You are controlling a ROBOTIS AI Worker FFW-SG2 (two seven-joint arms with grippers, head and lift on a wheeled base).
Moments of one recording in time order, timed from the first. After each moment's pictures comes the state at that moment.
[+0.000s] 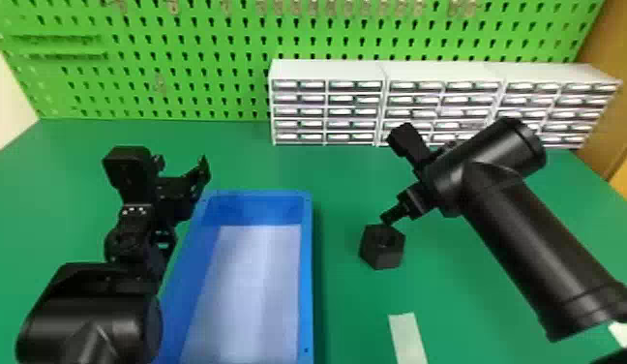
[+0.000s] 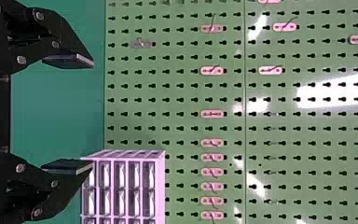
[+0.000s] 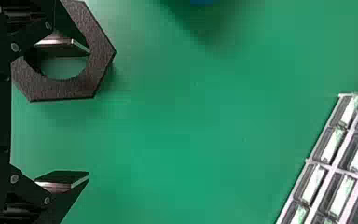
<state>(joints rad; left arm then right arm) -0.07 0.06 0.03 -1.68 0.04 0.16 0.00 -0.77 -0.12 0.44 -1.10 0.28 1.13 0.68</state>
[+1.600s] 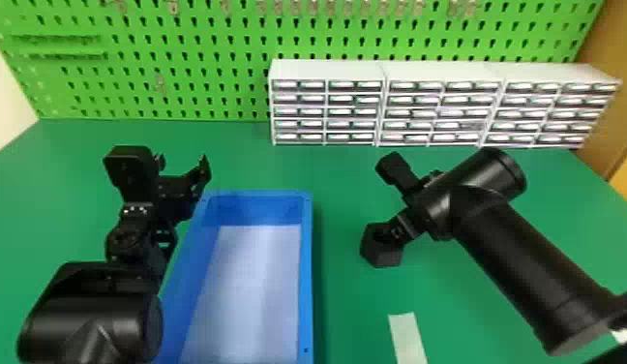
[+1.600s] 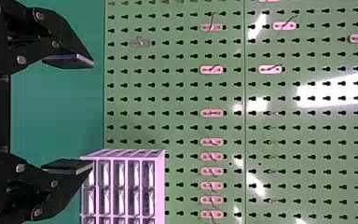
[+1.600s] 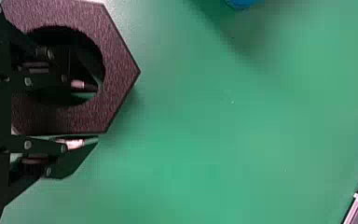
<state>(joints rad) -0.08 0.06 0.03 -1.68 0.04 0.16 0.00 -0.78 -0.11 0.51 -0.91 0.18 1.00 0.61</state>
